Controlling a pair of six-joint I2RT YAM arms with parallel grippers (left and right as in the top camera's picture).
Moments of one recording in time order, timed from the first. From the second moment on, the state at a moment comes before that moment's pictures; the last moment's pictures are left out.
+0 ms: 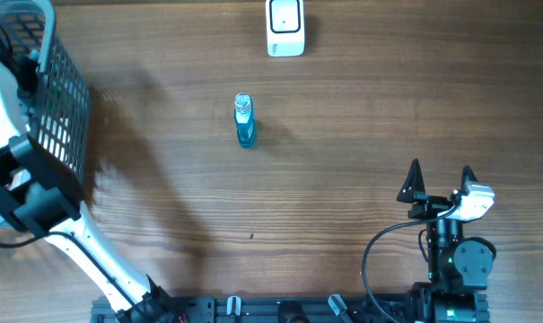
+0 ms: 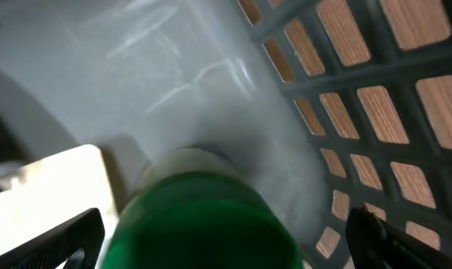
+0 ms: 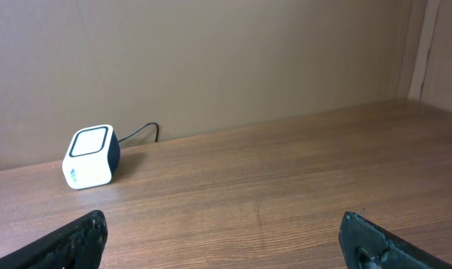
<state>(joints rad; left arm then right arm) 0.52 2.31 2.09 -0.97 0.01 -0.51 -0.07 0.02 0.01 0.00 0.03 0.15</state>
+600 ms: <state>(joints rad) 0.50 2.33 2.09 -0.98 -0.03 -0.48 -0.07 0.02 0.01 0.00 0.03 0.15</state>
